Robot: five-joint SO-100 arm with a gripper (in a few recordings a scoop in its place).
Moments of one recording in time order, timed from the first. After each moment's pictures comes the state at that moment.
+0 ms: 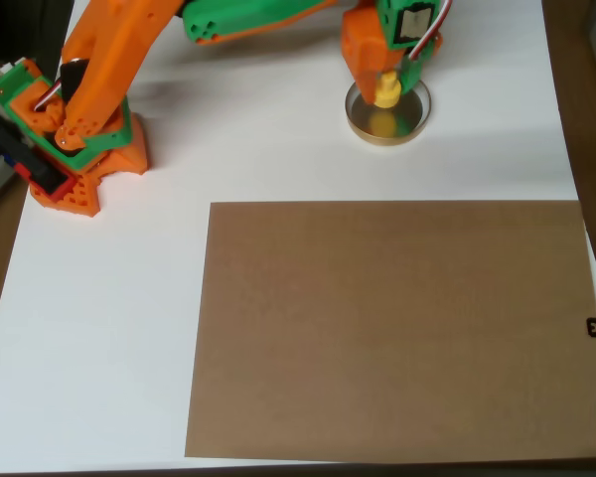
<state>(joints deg) -58.7 46.5 40.9 98.5 -9.3</state>
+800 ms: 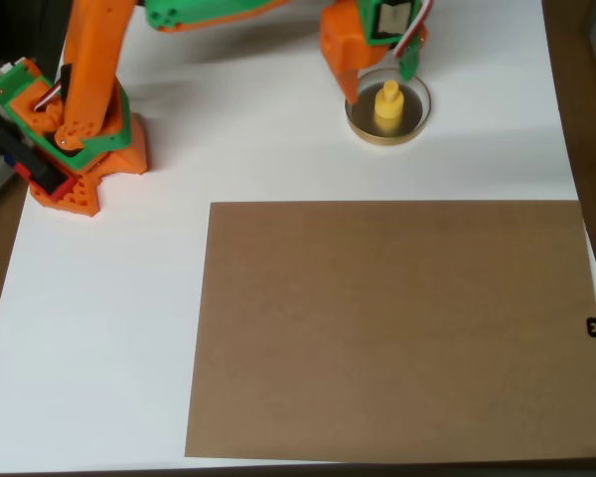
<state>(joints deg) -55.3 64.8 58.3 98.3 -17.3</state>
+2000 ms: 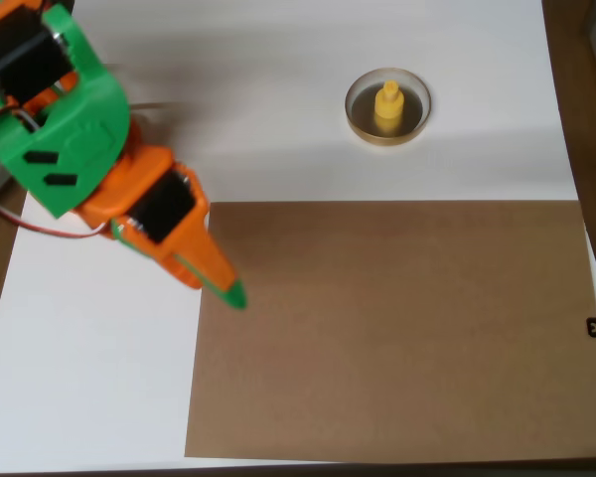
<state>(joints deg) 2.7 130.9 115.3 74.4 -16.3</state>
